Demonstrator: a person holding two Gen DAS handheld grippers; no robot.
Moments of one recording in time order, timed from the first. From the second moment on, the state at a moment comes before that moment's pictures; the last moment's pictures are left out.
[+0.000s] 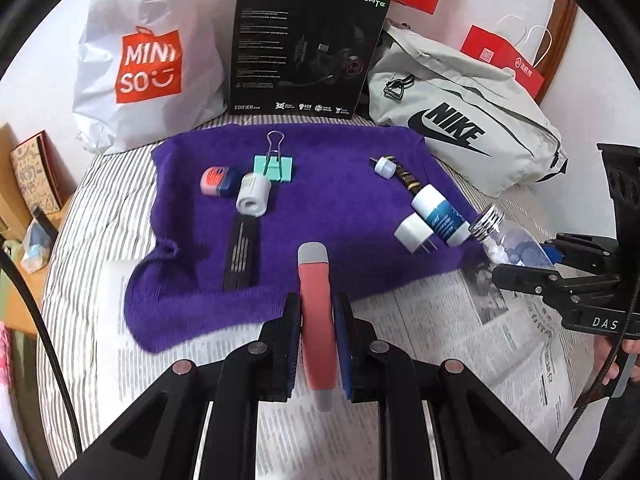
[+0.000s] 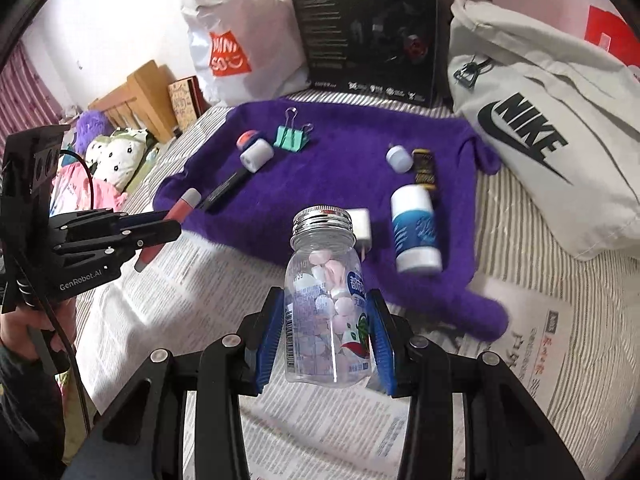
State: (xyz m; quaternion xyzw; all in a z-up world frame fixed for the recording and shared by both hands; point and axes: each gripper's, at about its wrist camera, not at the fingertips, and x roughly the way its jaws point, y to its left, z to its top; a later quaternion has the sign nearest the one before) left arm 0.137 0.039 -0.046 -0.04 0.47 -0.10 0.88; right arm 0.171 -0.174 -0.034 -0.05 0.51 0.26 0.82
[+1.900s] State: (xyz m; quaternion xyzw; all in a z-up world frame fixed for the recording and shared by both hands) left arm 0.208 0.057 -0.080 -0.06 0.50 -0.11 0.86; right arm 0.314 -0.099 -0.108 -0.12 0.53 0.25 0.80
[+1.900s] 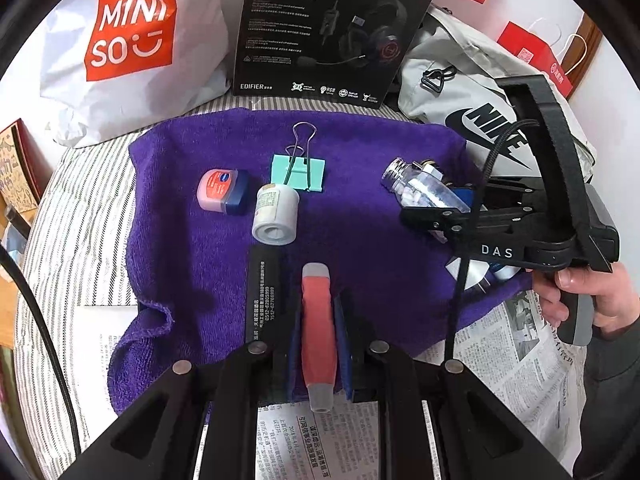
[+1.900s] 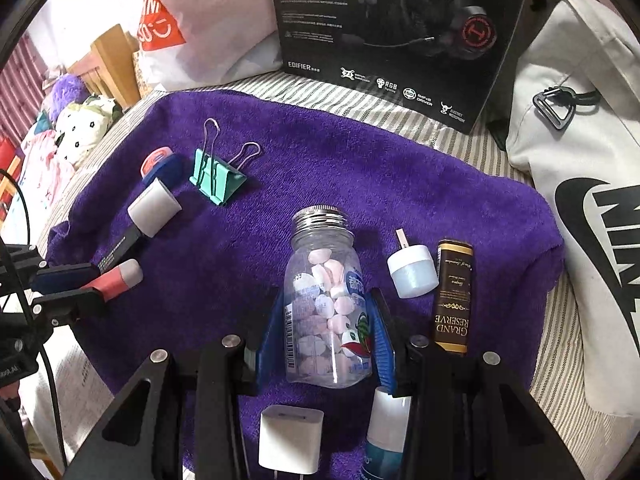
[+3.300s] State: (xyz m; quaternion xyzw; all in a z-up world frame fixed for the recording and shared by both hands) left arm 0.223 0.032 -0.103 -0.01 0.52 -0.10 0.85; right arm 0.218 -0.180 -0.057 -0.04 0.53 0.21 0.82
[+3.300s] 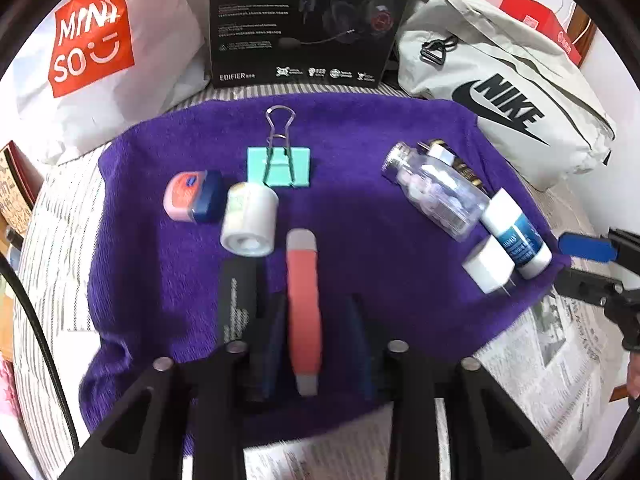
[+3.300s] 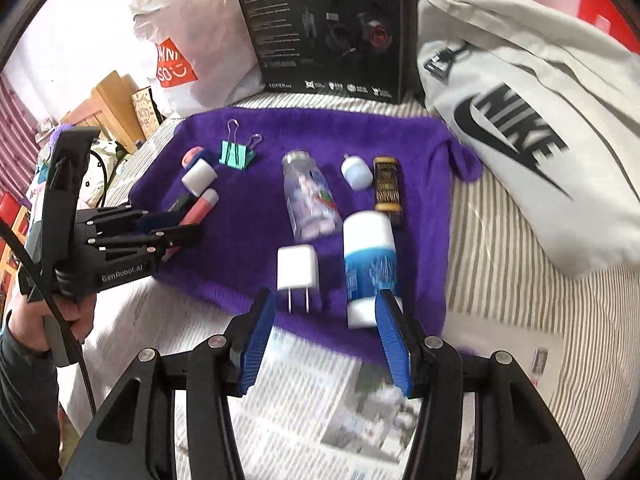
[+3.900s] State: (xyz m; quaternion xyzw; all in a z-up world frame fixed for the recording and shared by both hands) left arm 0.119 0.016 -0.043 -0.05 0.49 -0.08 0.87; right arm 0.127 -0.203 -0.023 0.01 0.50 0.17 0.85
